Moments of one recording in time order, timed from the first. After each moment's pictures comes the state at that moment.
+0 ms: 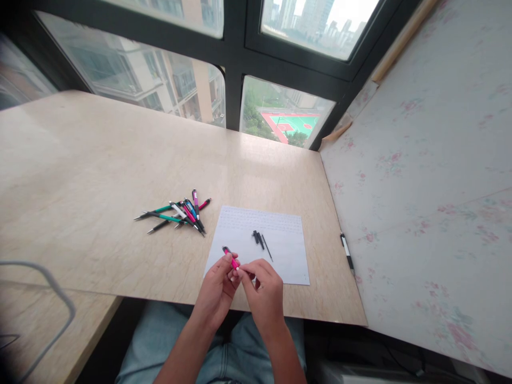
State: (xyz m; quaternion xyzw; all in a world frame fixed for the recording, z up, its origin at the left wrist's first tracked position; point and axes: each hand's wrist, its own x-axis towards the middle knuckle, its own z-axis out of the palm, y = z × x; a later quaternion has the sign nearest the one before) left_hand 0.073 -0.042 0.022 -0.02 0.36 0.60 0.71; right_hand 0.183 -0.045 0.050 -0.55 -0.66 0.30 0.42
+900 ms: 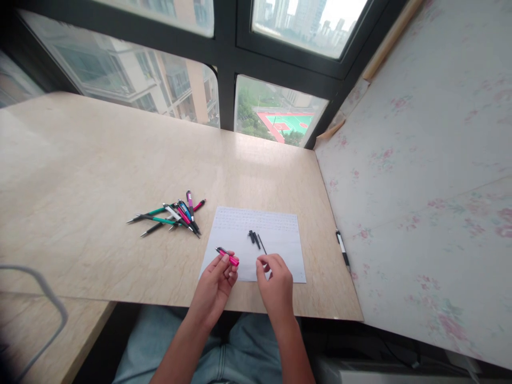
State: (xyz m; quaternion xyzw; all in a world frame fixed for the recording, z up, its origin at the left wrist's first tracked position) left_hand 0.070 -0.038 0.017 0.00 0.37 0.60 0.71; right_hand 0.216 -0.036 0.023 -0.63 -0.66 0.21 0.35
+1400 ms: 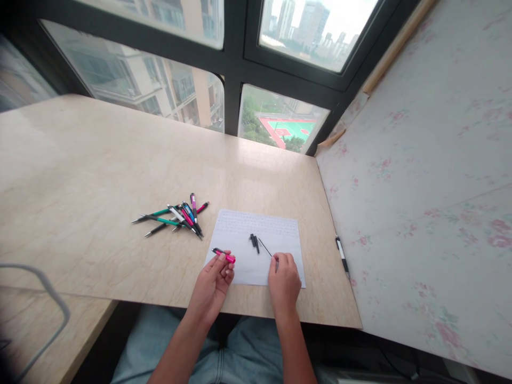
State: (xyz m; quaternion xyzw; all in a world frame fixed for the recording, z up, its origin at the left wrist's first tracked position) left_hand 0.064 -0.033 0.014 -0.02 0.38 0.63 0.68; right_hand 0.237 -0.021 -0.012 -0.71 -0.64 0.04 0.29
